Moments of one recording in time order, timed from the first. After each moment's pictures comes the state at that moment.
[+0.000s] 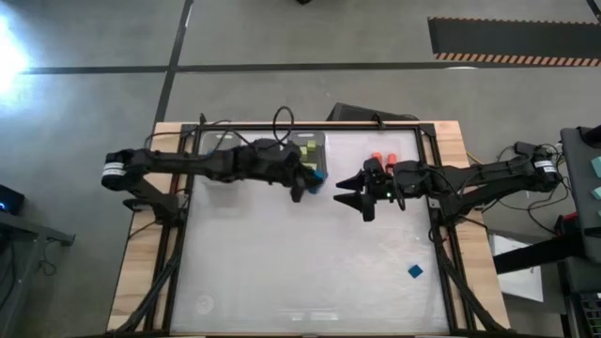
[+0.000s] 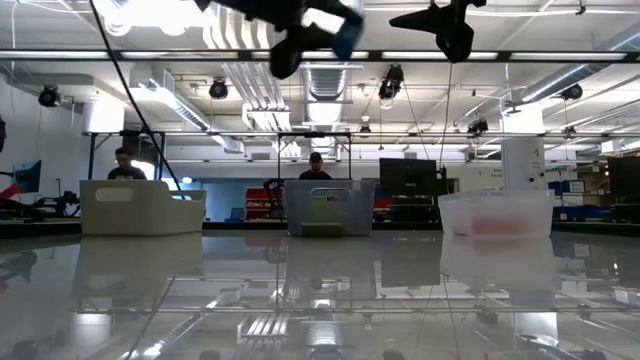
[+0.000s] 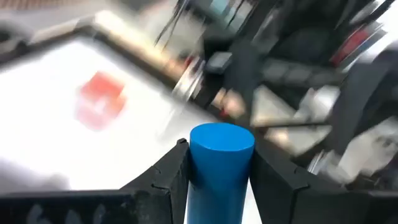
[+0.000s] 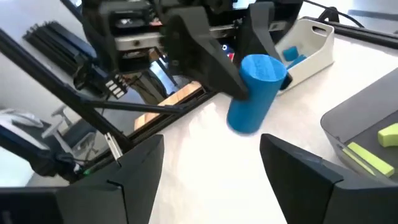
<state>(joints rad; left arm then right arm) 0.10 1.50 1.20 0.05 0.06 -0.54 0.08 1.09 0.83 0.03 0.08 0.60</state>
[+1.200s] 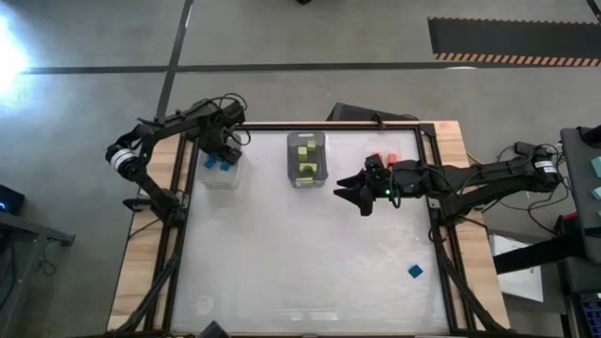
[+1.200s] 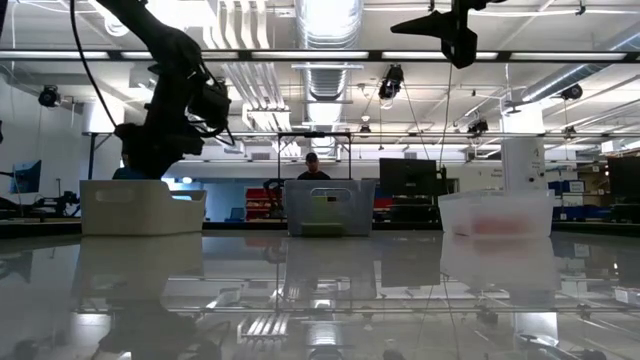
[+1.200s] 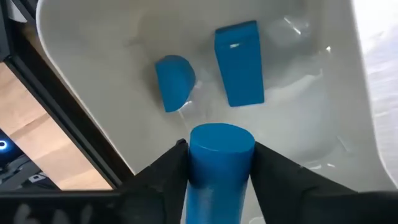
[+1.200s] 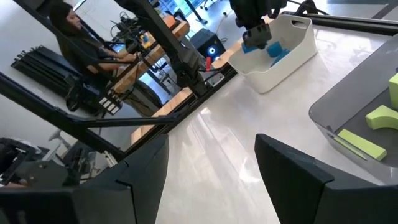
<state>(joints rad) 0.85 1.58 1.15 -1.24 -0.18 -0.25 0.06 1.09 0.83 0.01 0.14 0.72</state>
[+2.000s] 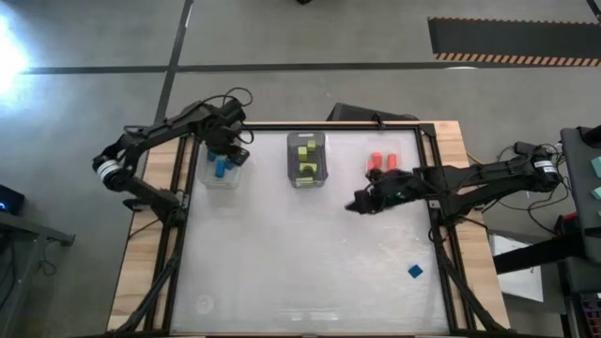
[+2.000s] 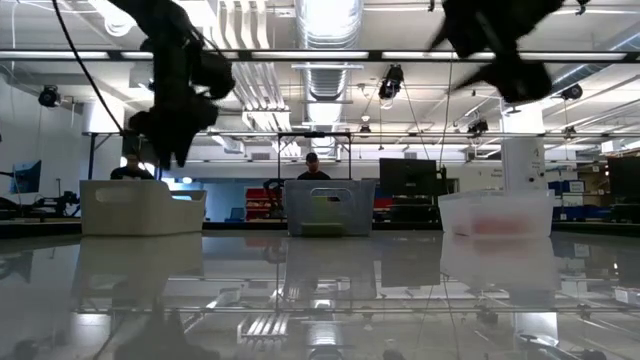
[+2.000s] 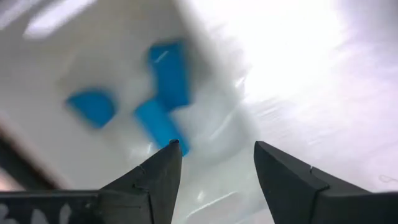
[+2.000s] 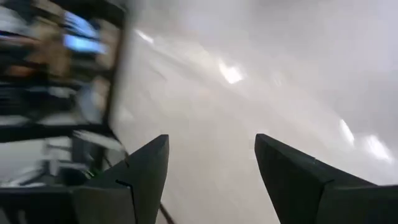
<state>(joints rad) 0.77 1.46 1.17 -1.18 0.00 -0.23 0.07 1.09 0.83 -0.36 0.01 1.25</state>
